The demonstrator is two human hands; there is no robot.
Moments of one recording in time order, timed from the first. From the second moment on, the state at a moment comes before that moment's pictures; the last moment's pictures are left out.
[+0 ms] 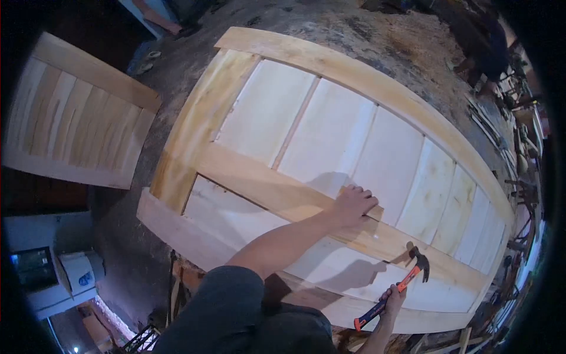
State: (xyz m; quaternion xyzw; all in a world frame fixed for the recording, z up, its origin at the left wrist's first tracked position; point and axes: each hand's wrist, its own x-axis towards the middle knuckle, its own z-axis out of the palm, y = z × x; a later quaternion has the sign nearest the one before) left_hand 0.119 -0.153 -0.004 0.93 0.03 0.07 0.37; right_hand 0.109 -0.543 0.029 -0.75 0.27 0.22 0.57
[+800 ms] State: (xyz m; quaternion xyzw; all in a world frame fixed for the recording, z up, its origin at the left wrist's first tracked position) left_hand -0.114 -0.100 0.011 0.94 0.10 -0.20 0.26; right_hand 0.089 -0.548 -0.036 -0.72 0.30 0.16 0.60
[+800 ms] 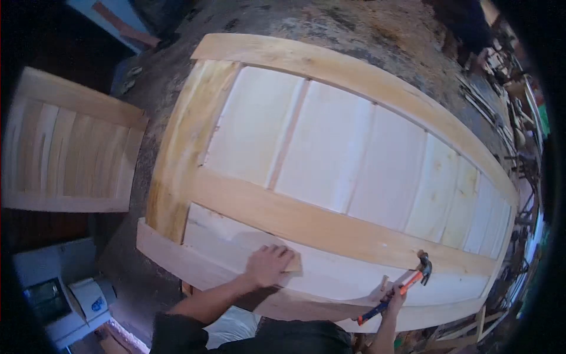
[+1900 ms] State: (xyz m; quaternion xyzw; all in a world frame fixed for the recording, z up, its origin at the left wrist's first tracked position) left_hand -0.111 -0.098 0.017 0.94 0.15 -0.09 0.28; right_hand 0.080 -0.222 0.048 -0.89 -0.25 0.35 0.13
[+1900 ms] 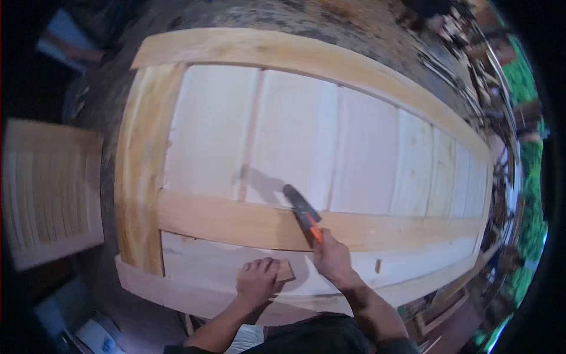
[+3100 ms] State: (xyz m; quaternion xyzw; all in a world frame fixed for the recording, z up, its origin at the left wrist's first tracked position) left_hand 0.253 -0.333 0.013 0.93 0.01 -0.04 0.36; right_hand 0.208 -0.651 0.035 -0.70 0.22 0.15 0.66
